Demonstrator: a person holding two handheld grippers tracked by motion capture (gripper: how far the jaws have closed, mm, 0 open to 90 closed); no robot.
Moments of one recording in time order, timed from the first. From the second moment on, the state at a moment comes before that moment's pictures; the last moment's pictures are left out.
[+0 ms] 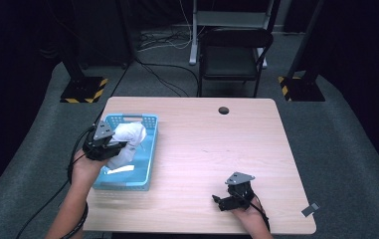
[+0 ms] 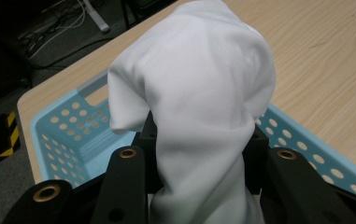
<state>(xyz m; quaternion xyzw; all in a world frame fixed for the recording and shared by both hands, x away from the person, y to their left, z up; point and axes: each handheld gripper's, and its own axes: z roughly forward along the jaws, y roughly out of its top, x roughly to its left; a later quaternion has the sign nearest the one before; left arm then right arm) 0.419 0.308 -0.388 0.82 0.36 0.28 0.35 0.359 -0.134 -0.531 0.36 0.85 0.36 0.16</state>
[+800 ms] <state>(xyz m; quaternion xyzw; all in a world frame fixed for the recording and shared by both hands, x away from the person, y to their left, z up) 0.397 0.292 -0.365 0.81 0.32 0.29 0.40 0.359 -0.134 -0.531 0.36 0.85 0.36 0.16</state>
